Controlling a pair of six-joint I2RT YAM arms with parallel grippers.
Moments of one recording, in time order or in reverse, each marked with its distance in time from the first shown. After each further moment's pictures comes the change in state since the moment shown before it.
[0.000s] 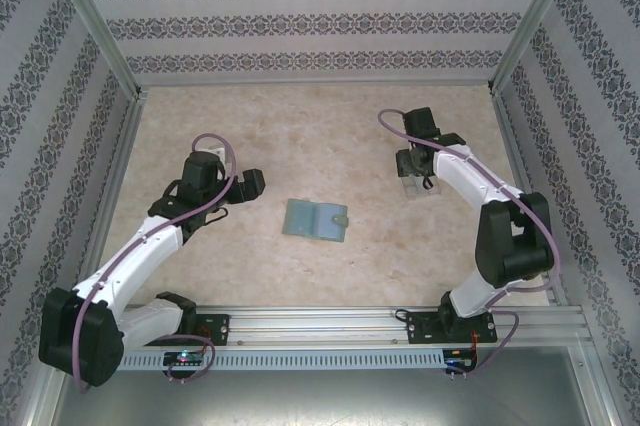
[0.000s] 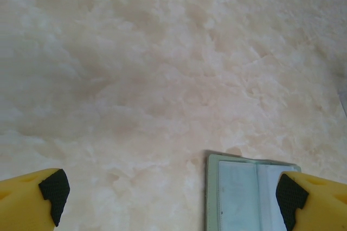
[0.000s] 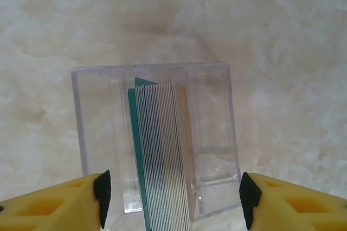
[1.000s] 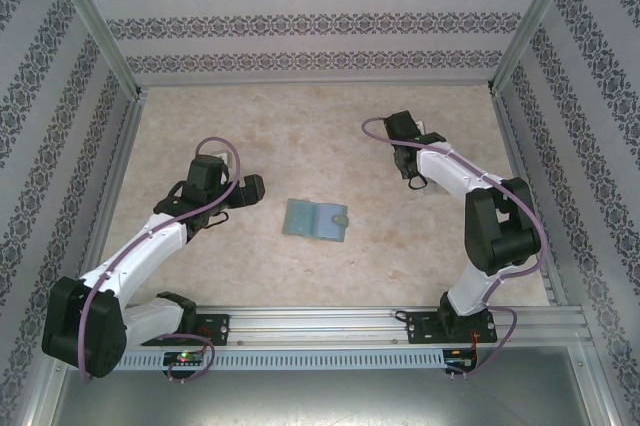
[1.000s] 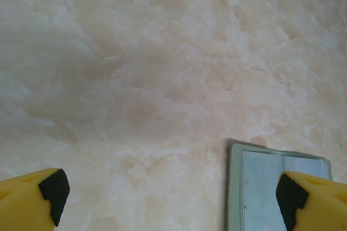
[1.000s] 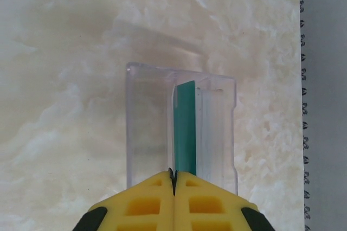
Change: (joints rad) left arm 0.000 0.053 -0.026 0.000 -0.014 0.000; right arm 0.077 0.086 0.029 0.002 0.335 -0.035
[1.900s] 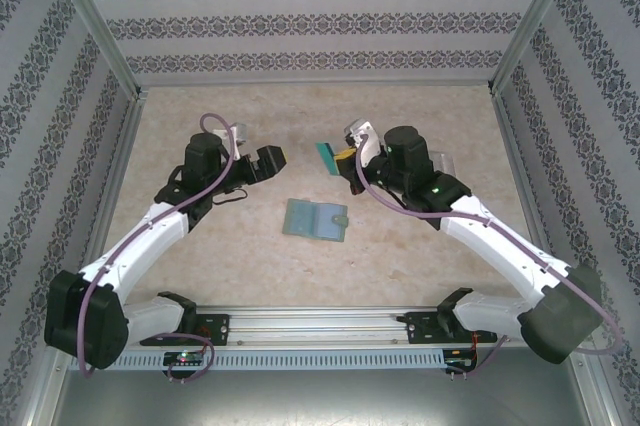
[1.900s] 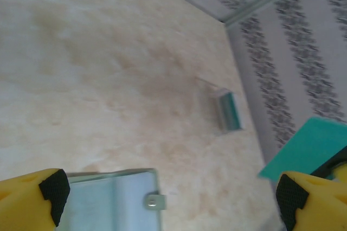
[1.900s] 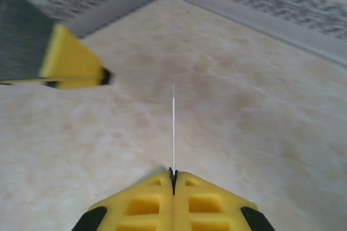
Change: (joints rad) left arm -0.022 0.054 0.120 0.265 0.423 -0.253; right arm 0.301 -0.522 -0.225 0.468 -0.897 -0.064
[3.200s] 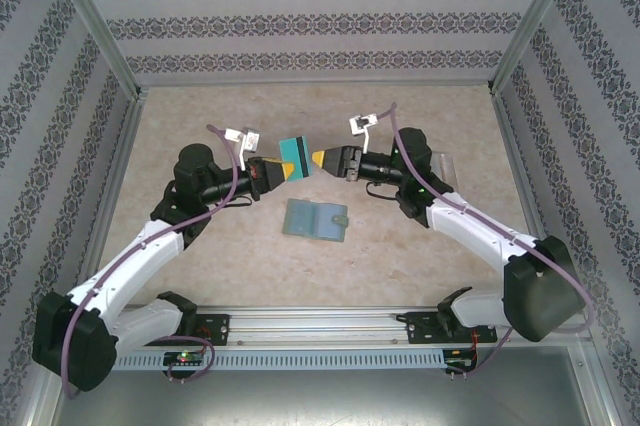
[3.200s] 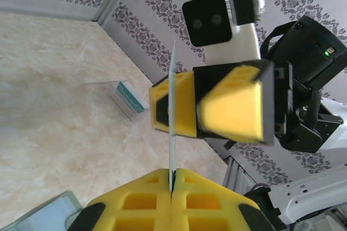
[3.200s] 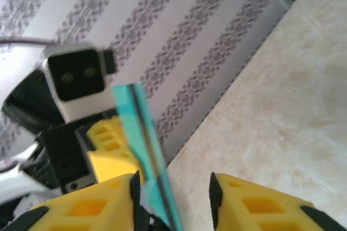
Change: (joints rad) left arm -0.065 -0.138 -0.083 0.240 0.253 0.171; right arm -0.100 0.124 -0.152 0.633 -0.464 0.846
